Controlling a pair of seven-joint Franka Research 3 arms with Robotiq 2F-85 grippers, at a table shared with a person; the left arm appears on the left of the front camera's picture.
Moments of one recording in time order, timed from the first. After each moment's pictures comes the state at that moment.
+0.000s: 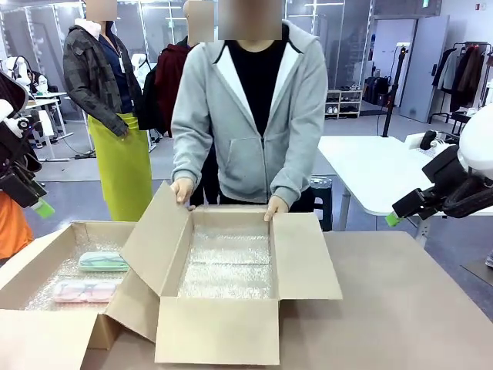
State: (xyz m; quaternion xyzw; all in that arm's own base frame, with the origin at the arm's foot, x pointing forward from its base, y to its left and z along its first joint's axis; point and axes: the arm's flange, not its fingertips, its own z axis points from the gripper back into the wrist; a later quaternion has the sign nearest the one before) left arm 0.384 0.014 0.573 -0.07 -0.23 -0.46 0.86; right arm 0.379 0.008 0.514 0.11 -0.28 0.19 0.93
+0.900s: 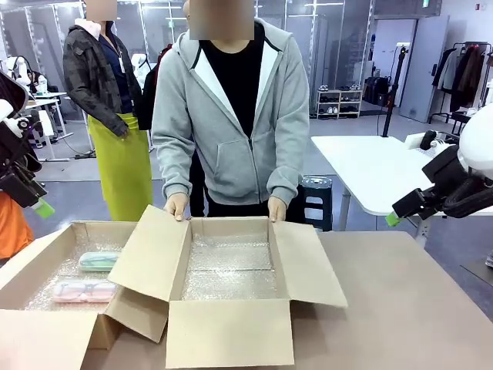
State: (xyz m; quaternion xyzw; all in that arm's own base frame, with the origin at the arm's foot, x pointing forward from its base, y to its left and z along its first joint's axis) left arm 0.384 0.014 0.573 -0.07 -0.23 -0.46 0.86; right arm 0.379 0.008 0.514 0.11 -0.28 0.19 0.93
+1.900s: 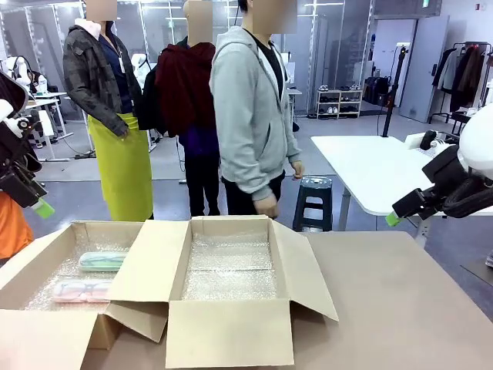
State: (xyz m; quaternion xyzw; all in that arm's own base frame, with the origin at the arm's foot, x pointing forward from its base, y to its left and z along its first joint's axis) left arm 0.384 0.014 0.573 -0.07 -0.23 -0.46 0.86; right arm 0.379 0.008 0.514 0.11 -0.28 0.19 0.93
